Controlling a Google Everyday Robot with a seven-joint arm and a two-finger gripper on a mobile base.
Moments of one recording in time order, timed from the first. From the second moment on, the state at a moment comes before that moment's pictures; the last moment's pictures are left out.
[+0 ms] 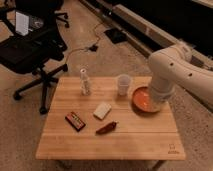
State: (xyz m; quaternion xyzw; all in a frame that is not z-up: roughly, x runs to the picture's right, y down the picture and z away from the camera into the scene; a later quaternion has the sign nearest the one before) arm 0.229 0.072 0.639 -0.34 -0.03 -0.15 0.93
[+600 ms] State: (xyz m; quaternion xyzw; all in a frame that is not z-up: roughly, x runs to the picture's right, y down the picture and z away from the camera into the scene) arm 0.279 0.014 0.735 -0.35 -0.09 -0.18 0.92
